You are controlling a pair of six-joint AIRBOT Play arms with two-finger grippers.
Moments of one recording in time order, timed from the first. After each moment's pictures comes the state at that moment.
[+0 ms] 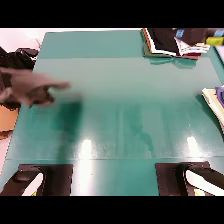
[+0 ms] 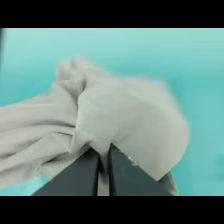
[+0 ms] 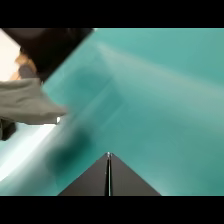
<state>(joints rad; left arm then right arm) -0.07 -0.69 1.34 1.51 -1.21 -1.57 -0.02 -1.12 1.68 -0.69 1.21 1.16</state>
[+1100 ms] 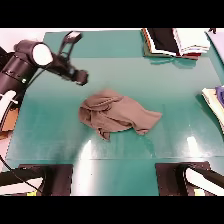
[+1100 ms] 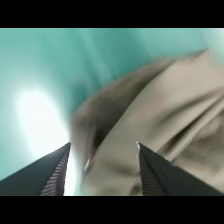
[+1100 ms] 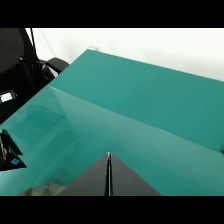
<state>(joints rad) -0.32 -1.36 1.48 1.39 -1.22 -1.53 -0.17 -1.13 1.92 -0.74 1.31 1.23</state>
